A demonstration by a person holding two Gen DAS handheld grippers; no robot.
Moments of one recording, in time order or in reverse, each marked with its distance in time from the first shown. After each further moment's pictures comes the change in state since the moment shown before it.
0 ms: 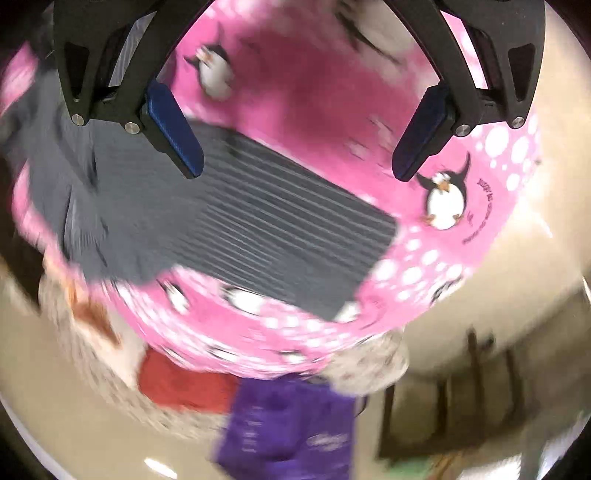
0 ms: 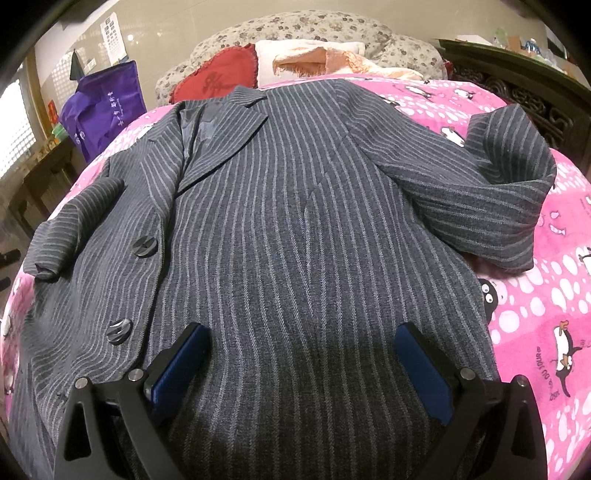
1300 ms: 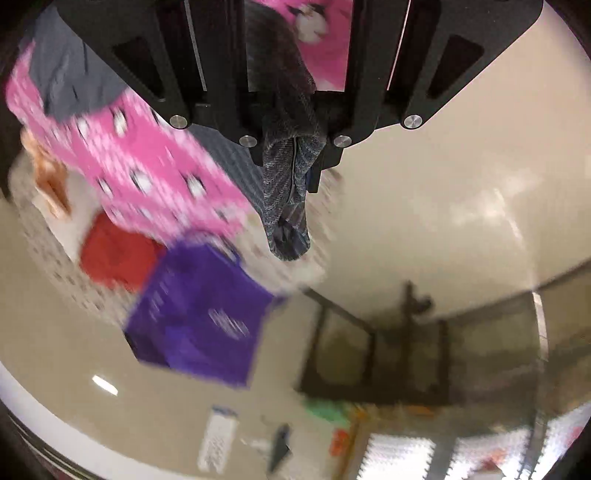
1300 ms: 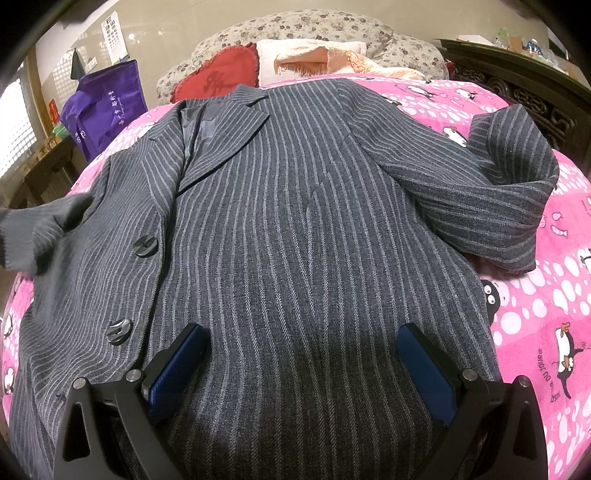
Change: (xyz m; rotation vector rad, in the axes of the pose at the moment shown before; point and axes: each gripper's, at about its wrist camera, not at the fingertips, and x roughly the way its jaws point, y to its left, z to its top) left arm -0.078 0.086 0.125 -0.152 -0.359 0.193; right arm 0.000 0.000 0.000 0.000 0.005 0.004
